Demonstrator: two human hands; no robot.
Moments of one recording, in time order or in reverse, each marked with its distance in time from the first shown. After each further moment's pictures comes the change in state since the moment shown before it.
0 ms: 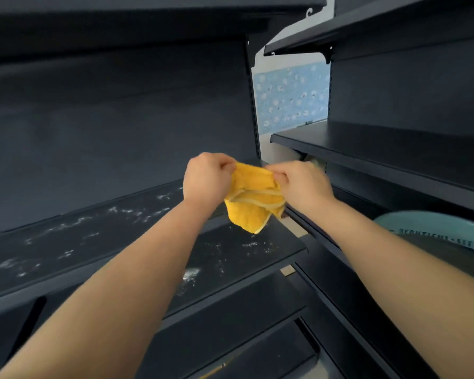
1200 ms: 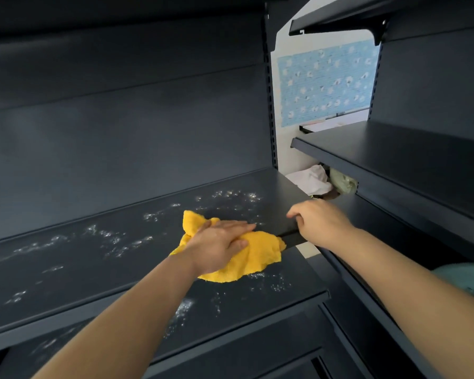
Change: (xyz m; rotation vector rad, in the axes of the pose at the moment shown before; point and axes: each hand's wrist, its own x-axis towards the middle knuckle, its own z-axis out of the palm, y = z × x) left_hand 0.064 -0.123 0.114 0.370 -0.731 0.157; right_hand 0.119 0.109 0.098 -0.181 -0.393 -0.052
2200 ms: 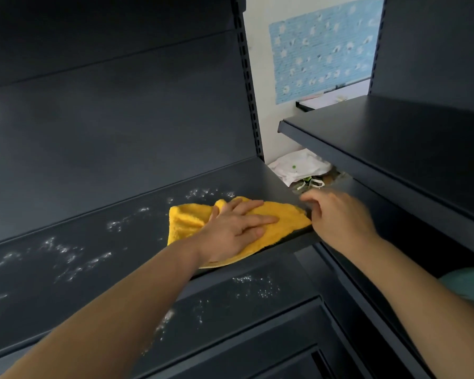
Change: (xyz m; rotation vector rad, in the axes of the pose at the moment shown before) left_hand 0.092 0.033 0.011 -0.120 -0.058 0.094; right_hand 0.015 0.063 0.008 0.151 0.243 0.113
